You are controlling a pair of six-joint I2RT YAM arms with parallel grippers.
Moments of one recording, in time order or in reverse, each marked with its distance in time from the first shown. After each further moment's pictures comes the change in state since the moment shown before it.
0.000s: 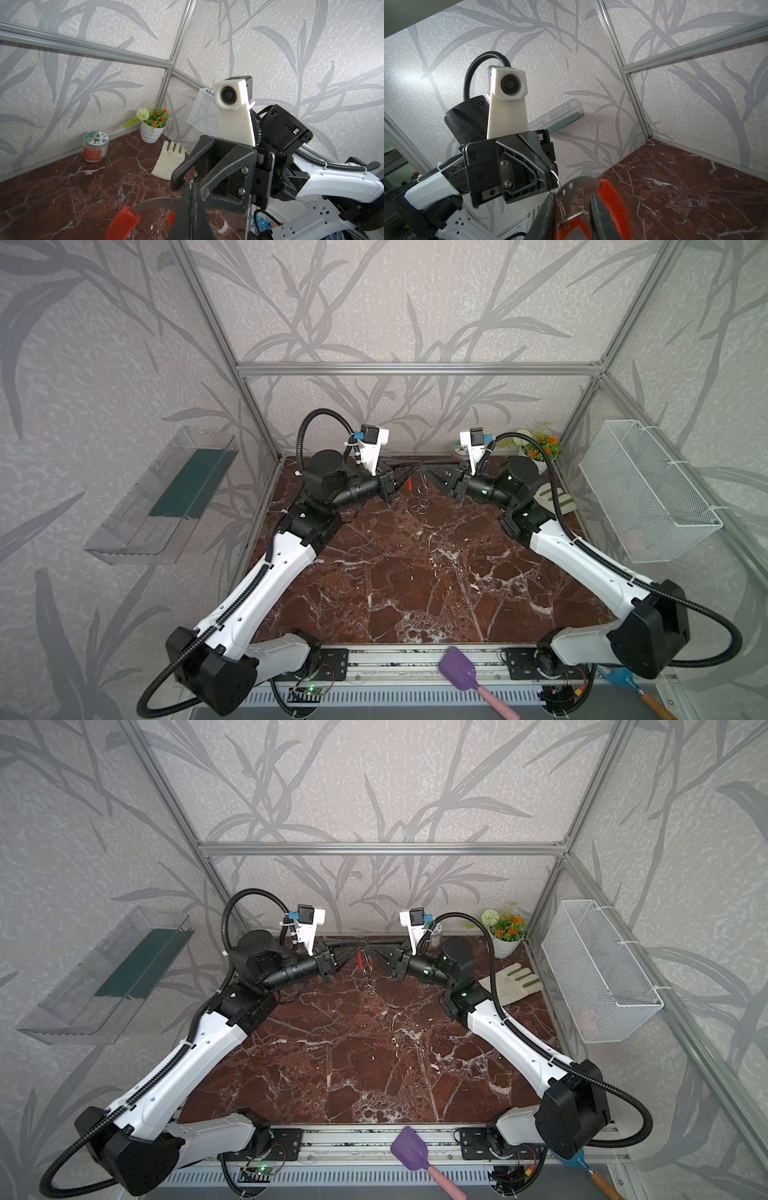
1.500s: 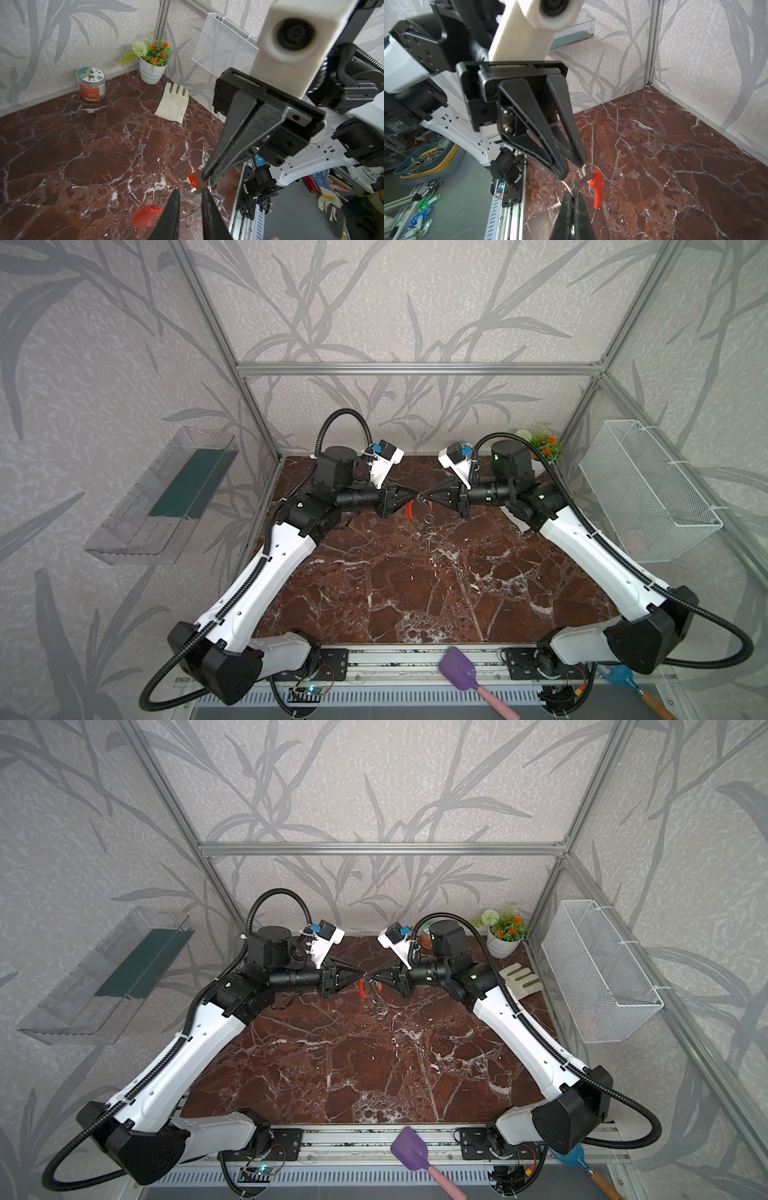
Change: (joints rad) left arm 0.003 0.058 0.144 -0.544 0.083 0.277; right arm 0.002 0.026 0.299 -0.926 -0.159 -0.729
